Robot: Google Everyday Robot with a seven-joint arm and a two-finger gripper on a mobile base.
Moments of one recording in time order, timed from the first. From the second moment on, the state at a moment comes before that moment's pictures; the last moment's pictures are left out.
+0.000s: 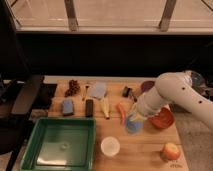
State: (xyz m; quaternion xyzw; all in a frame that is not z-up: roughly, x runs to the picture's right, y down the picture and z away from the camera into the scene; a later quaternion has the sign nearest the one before) arm 0.125 0.140 0.651 -0.31 -0.20 0.05 0.93
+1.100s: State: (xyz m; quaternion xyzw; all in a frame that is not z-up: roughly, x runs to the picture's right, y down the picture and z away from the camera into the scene) arm 0.017 0.194 0.623 -0.34 -0.30 -0.01 0.89
